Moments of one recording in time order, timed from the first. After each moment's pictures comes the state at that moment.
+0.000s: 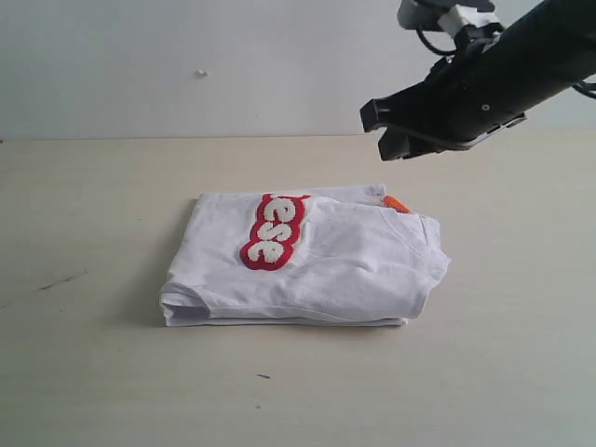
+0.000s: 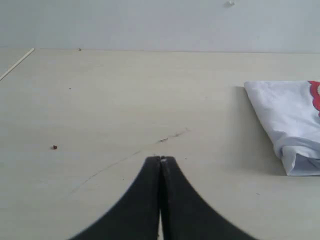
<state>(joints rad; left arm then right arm) -0.03 0.01 0.00 0.02 0.37 -0.03 0.18 1.63 -1.20 0.42 0.61 -0.25</state>
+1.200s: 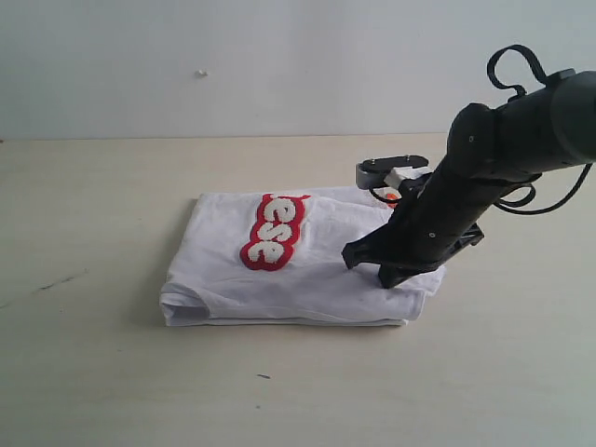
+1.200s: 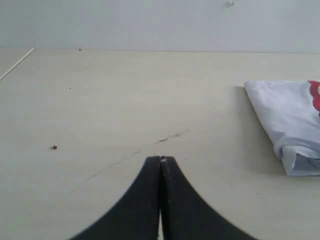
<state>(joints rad) -0.03 0.01 0.00 0.02 0.37 -0.03 0.22 1.98 -1.14 0.32 0.57 -0.21</state>
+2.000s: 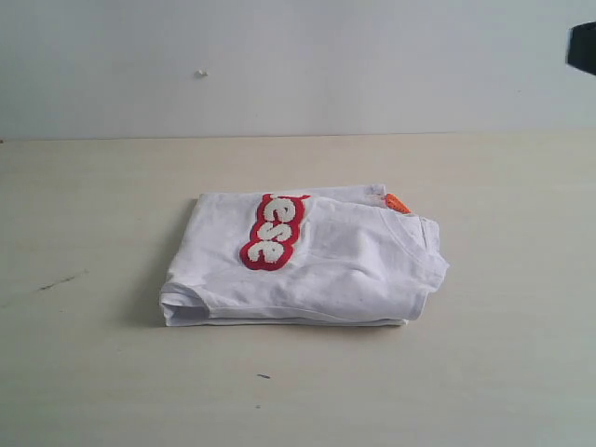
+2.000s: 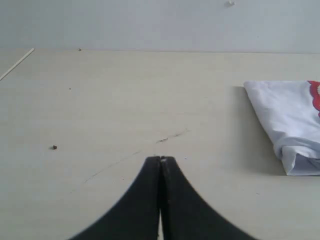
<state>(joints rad) -0.03 0.01 0.00 0.02 0.37 -0.03 0.22 0.72 -0.70 0.31 0.34 -0.17</state>
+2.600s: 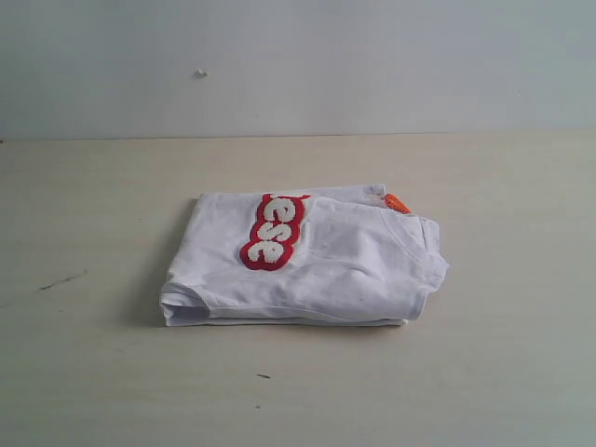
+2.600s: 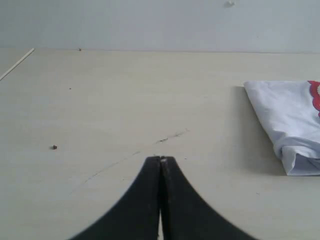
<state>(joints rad) -0.03 0.01 0.00 0.02 0.37 -0.03 0.22 0.15 -0.51 0.34 0.36 -0.04</state>
